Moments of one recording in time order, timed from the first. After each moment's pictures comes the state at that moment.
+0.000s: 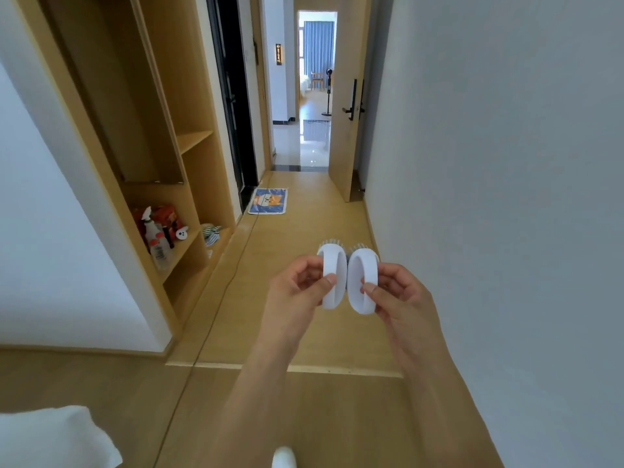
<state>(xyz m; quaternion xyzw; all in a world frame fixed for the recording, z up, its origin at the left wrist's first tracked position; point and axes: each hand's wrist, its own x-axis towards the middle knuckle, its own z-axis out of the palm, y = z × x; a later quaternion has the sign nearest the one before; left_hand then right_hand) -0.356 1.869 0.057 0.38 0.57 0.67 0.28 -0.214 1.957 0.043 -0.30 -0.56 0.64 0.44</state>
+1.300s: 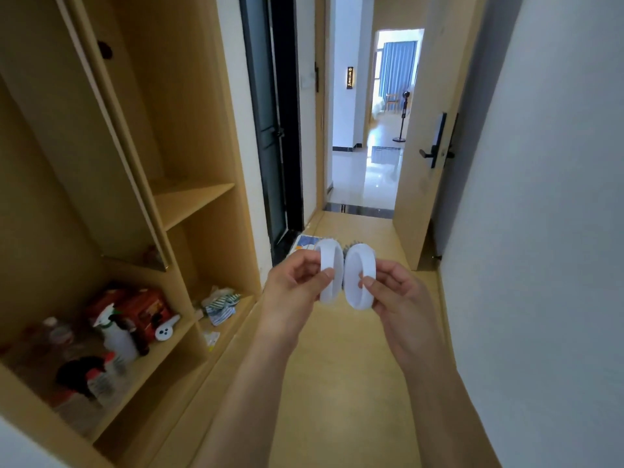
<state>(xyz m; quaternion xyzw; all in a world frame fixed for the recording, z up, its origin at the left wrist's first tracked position) -0.798 2.488 0.100 0.31 0.61 0.71 0.16 -0.688 2.604 0.075 -0.18 -0.57 0.71 0.38</state>
